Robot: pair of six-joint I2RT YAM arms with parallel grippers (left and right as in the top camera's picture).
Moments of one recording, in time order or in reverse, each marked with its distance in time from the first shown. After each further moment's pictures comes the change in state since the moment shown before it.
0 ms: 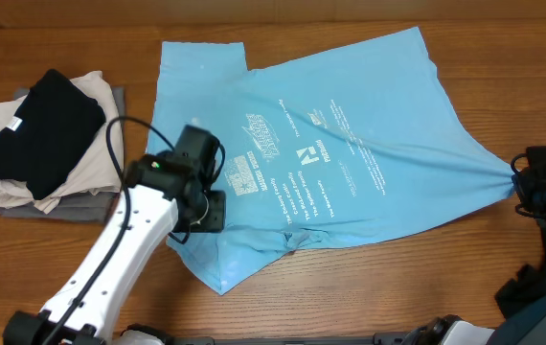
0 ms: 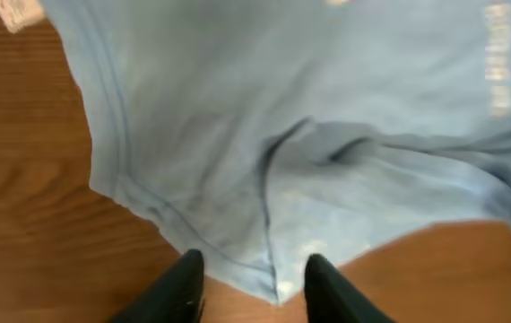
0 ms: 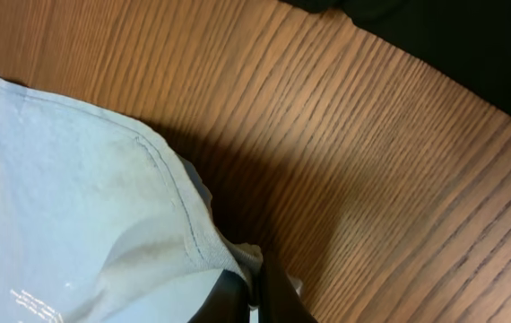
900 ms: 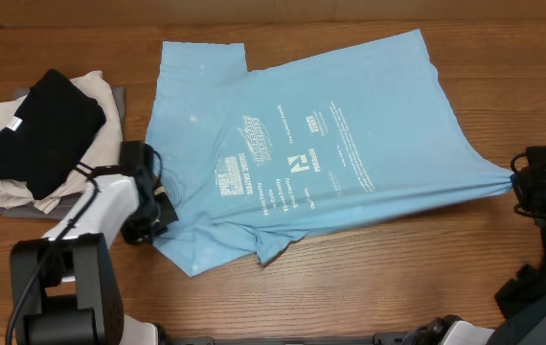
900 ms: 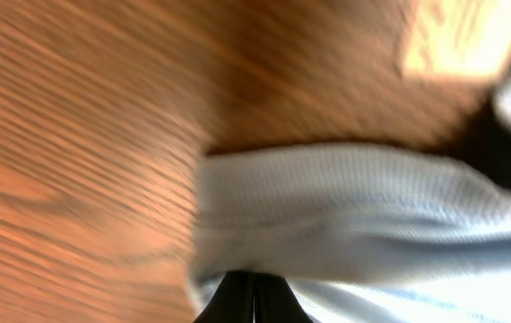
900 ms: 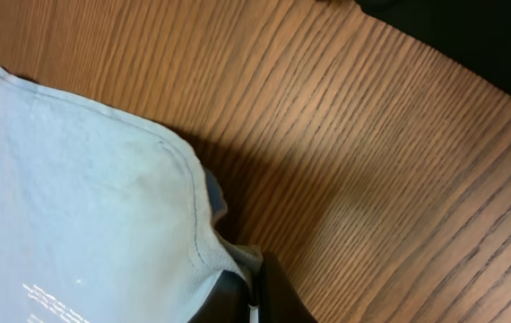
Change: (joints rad) left arm 0.424 0.243 -0.156 0.276 -0.103 -0.090; right arm 0.001 0.000 0.002 -0.010 -0.018 0.007
